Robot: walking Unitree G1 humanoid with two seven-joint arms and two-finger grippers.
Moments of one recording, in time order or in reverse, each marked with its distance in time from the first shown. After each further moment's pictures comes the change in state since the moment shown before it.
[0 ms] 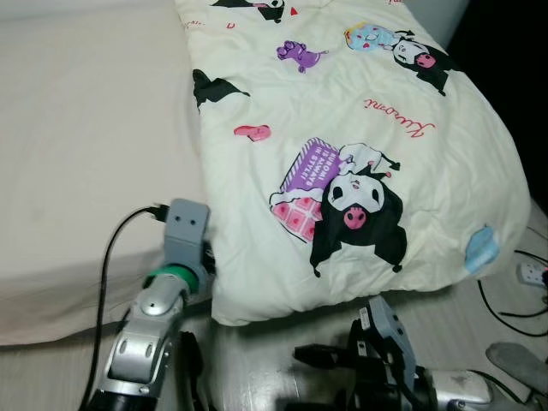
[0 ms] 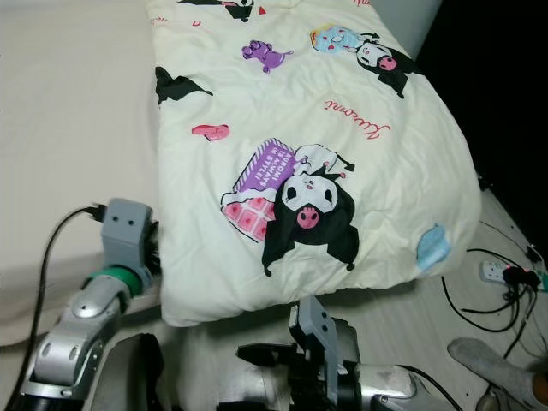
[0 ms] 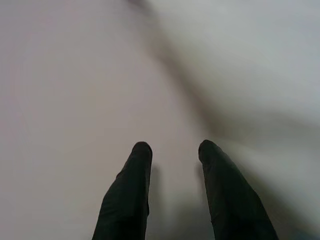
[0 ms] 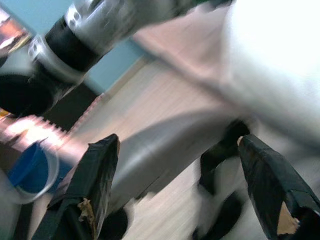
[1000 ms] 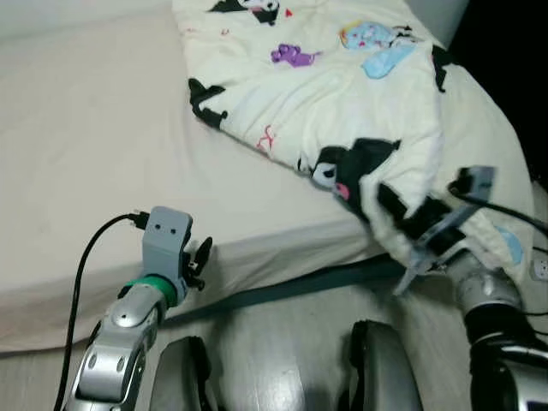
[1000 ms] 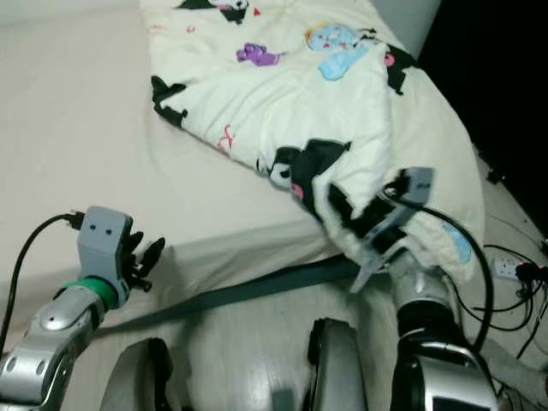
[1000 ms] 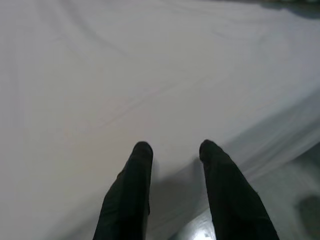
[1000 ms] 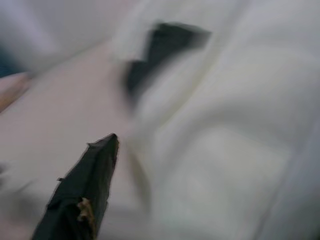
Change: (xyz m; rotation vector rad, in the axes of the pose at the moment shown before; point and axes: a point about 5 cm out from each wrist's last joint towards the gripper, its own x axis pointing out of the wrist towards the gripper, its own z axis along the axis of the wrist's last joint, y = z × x) left arm -0.023 -0.021 -0.009 -0.066 0.109 -0.285; right arm -0.035 -0.161 0.076 -0.095 -0.438 -0.576
